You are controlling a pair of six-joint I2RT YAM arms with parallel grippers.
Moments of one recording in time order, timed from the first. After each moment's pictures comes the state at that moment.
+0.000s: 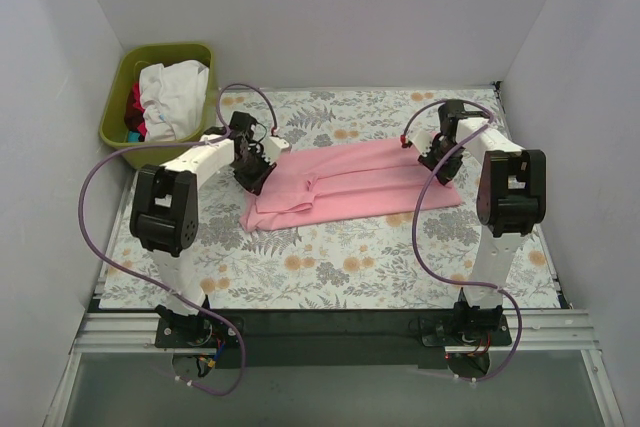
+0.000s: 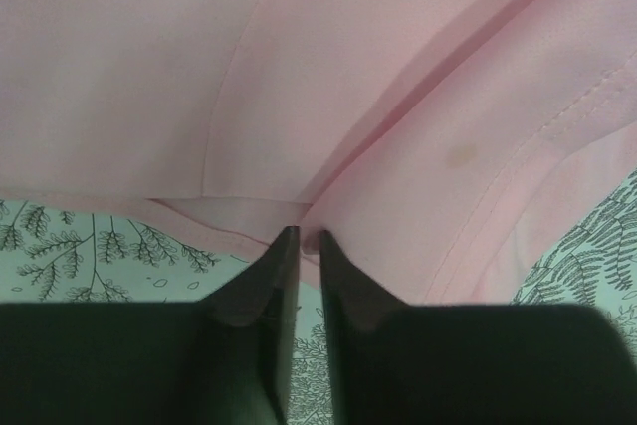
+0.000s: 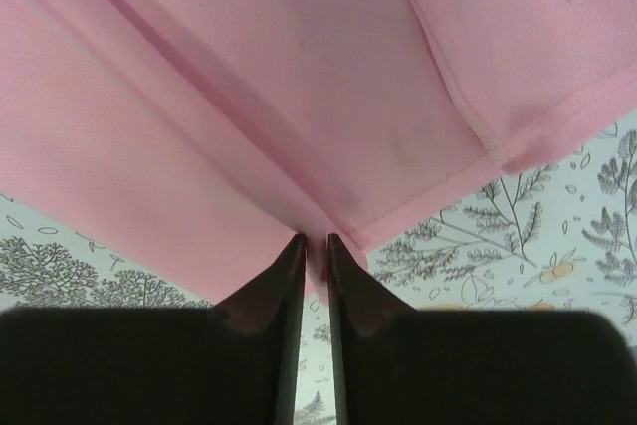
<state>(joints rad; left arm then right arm) -0.25 1.89 1.35 -0.73 0.26 0.57 0.06 2.00 1.49 -0.90 -0.11 -0.95</state>
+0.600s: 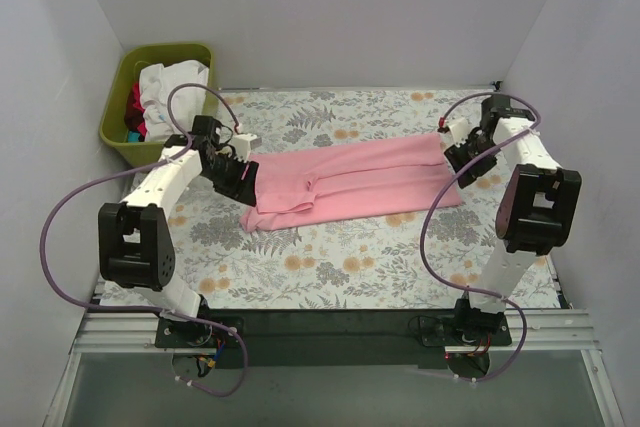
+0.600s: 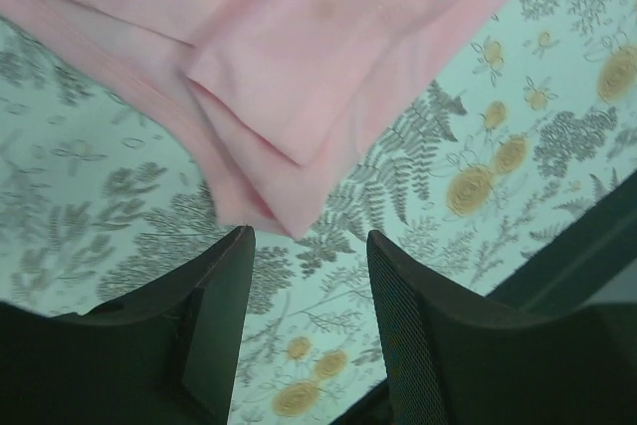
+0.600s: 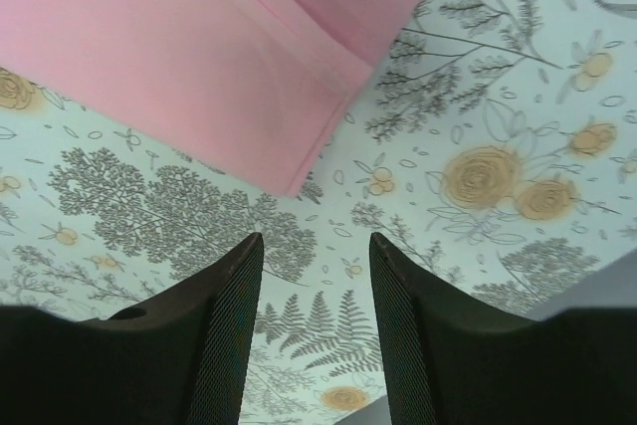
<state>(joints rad) -0.11 1.61 1.23 -0.88 0.48 0.34 -0.11 1.84 1.48 -1.00 -0.21 -0.80</state>
